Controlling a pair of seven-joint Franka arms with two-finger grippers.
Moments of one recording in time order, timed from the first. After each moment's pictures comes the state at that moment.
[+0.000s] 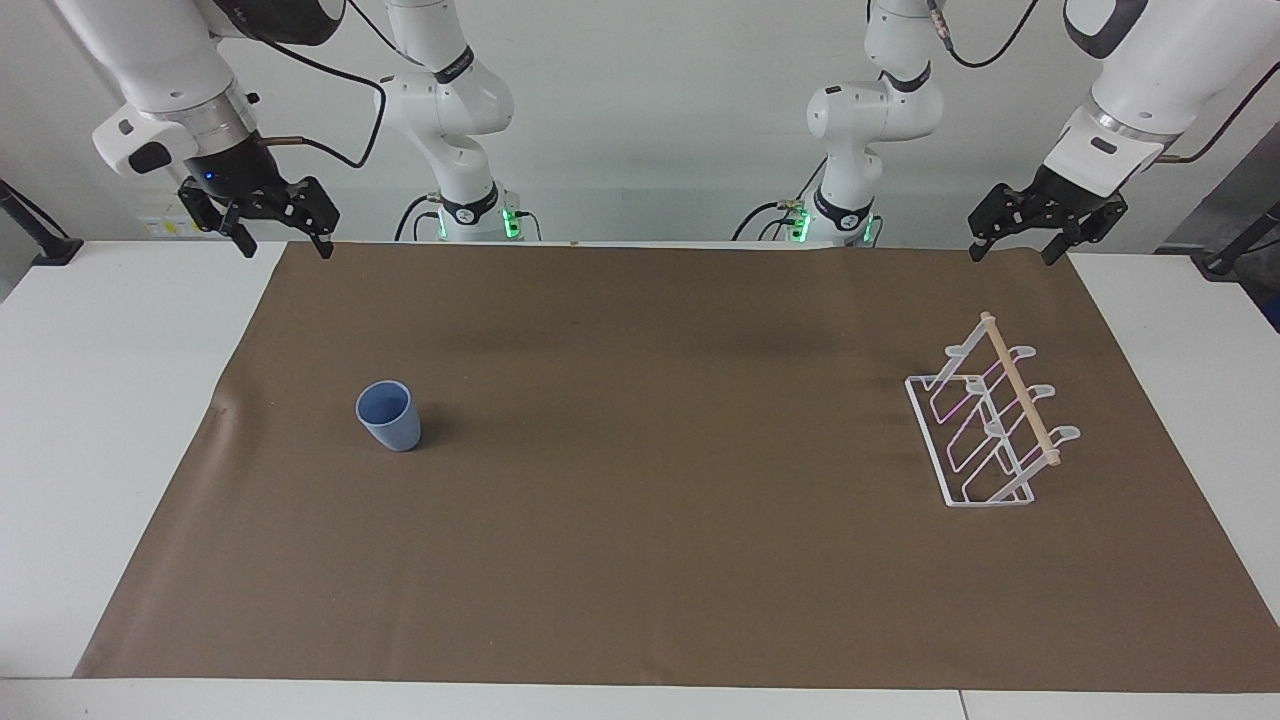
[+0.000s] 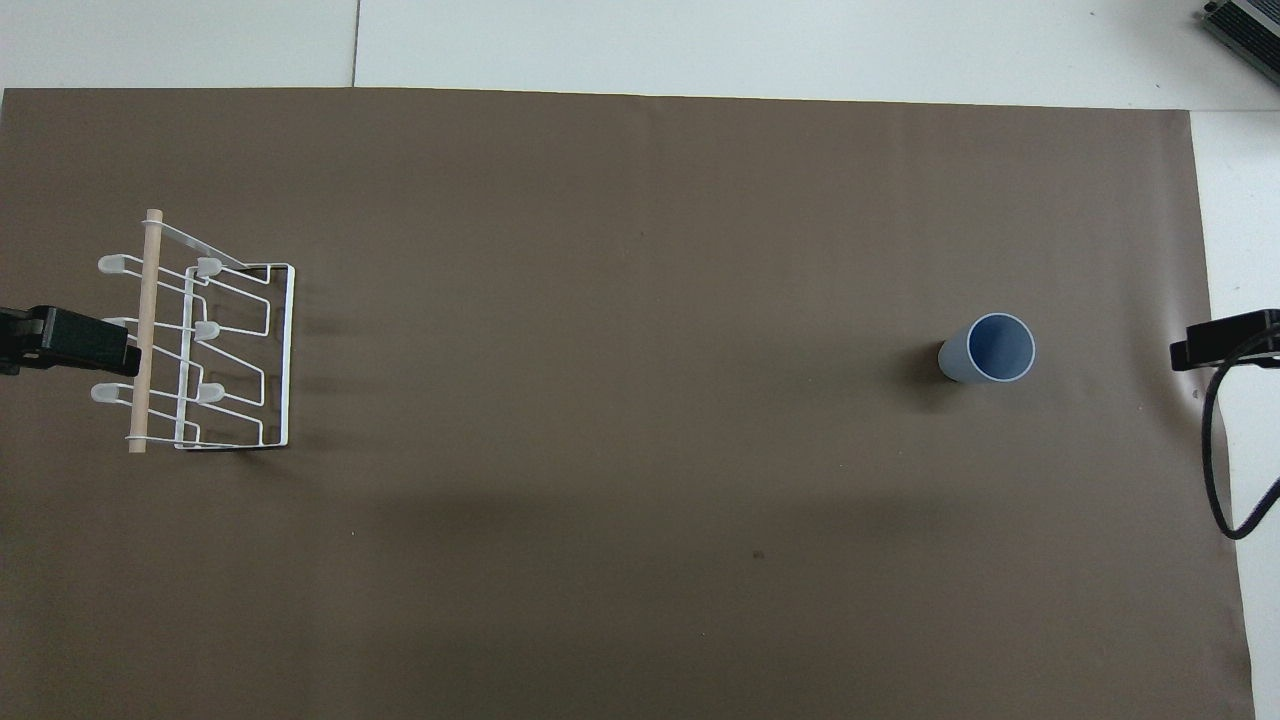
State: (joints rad) left arm 0.01 -0.06 -0.05 -1.60 -0.05 1.49 0.04; right arm -0.01 -0.07 -0.11 -1.62 0.00 1.55 -0.08
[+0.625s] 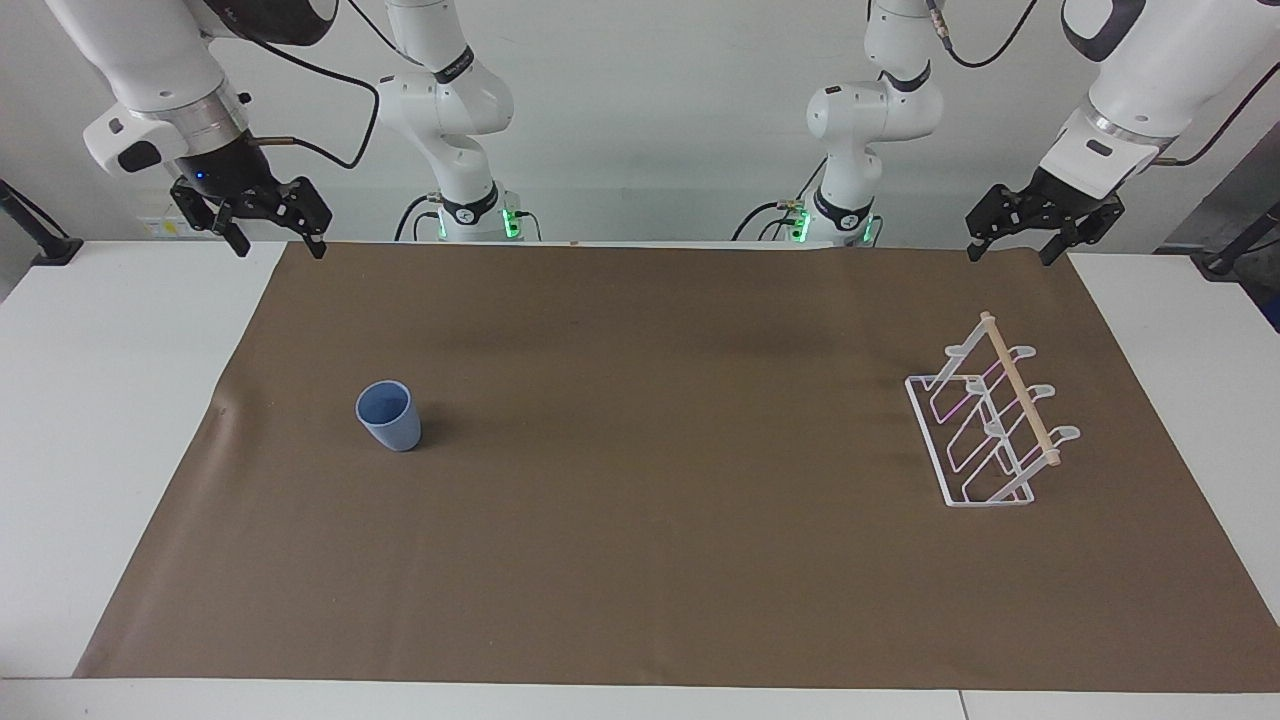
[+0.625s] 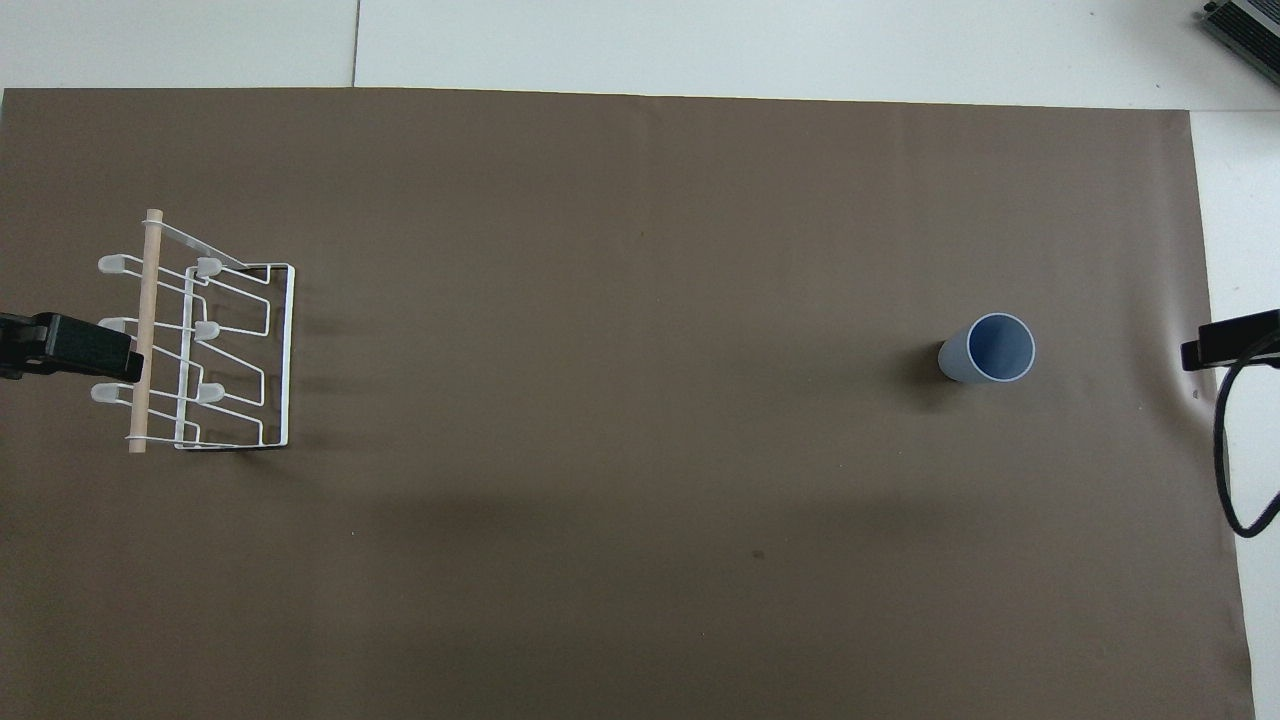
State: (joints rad) left arm 0.02 -0.07 -0.05 -1.62 -0.05 1.49 0.05; right arm -0.01 -0.07 -0.12 -1.62 0.00 1.55 -0.08
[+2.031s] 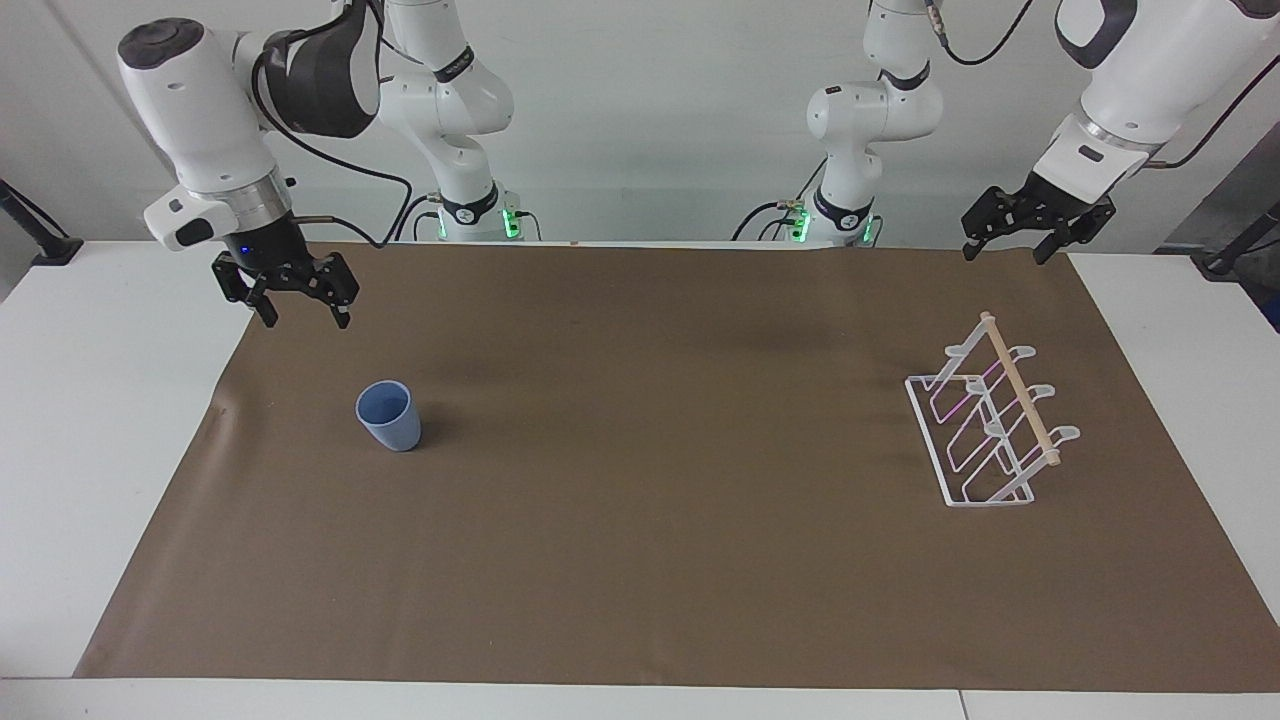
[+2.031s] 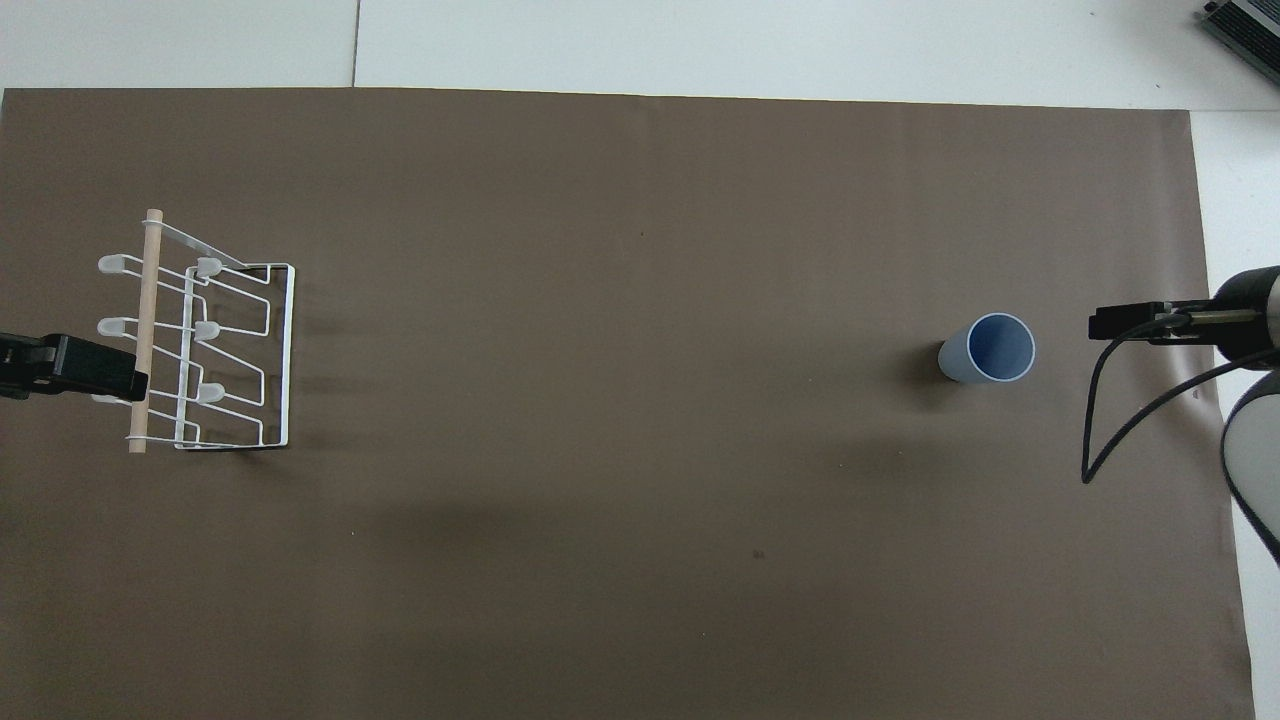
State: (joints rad) left arm 0.02 -0.10 -0.05 -1.68 -0.05 1.50 0.05; right arm 0.00 -0.09 -0.10 -1.96 0.00 2.02 -0.07
